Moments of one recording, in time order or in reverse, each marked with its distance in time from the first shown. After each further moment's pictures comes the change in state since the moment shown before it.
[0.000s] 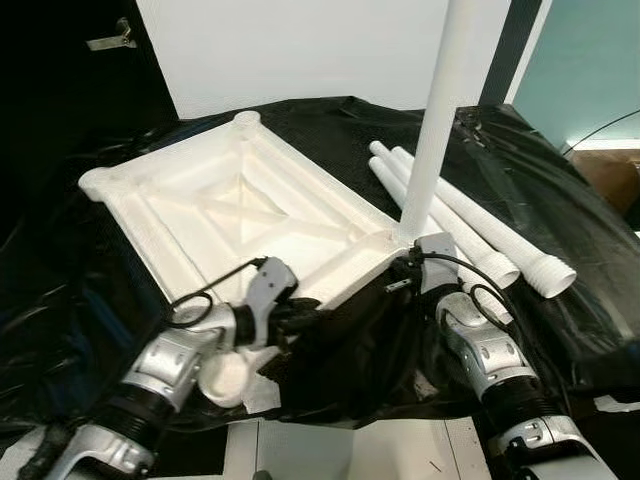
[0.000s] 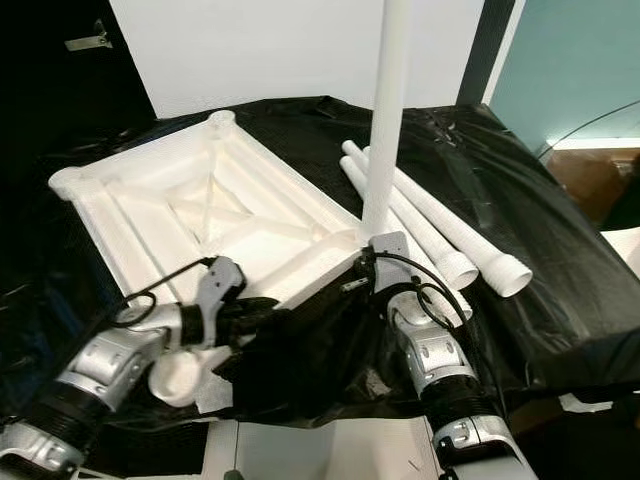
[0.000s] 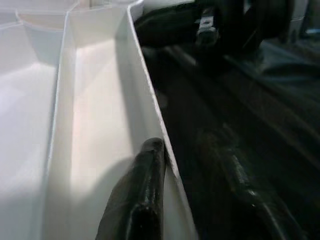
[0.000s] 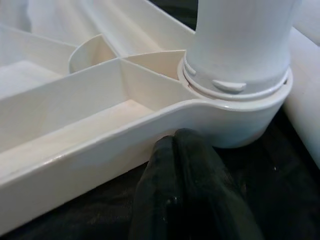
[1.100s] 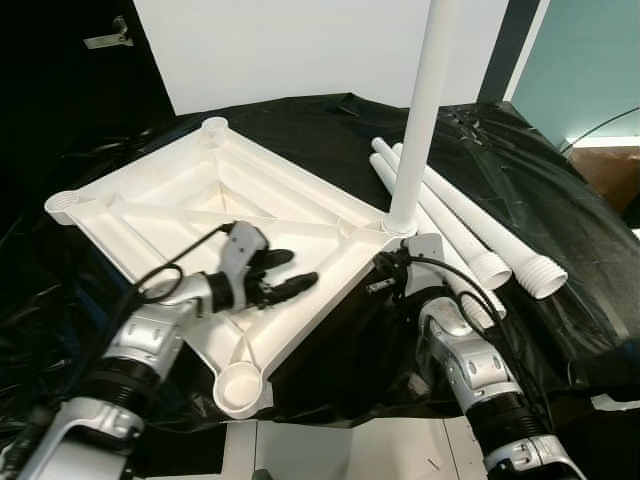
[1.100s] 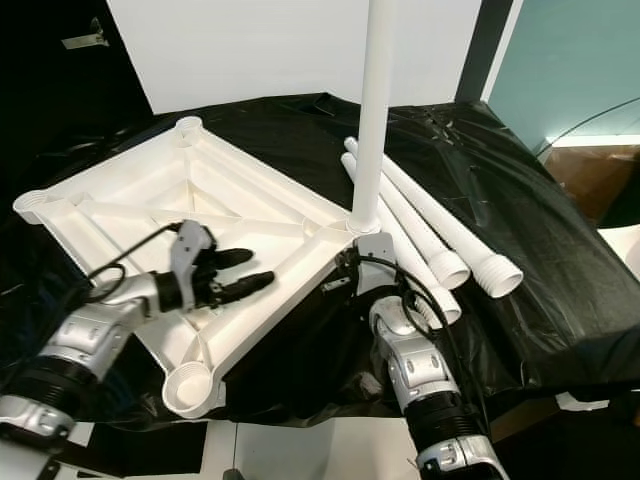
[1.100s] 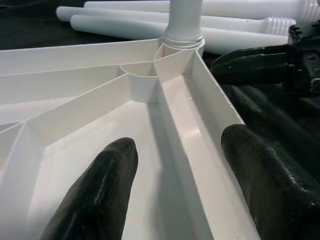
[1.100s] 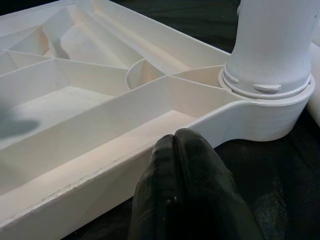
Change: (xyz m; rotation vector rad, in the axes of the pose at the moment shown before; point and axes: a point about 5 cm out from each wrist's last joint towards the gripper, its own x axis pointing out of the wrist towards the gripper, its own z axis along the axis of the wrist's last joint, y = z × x) left arm -0.048 0.047 0.024 0.080 -0.043 0.198; right arm -0.008 0.031 0.011 0.037 -0.105 0.070
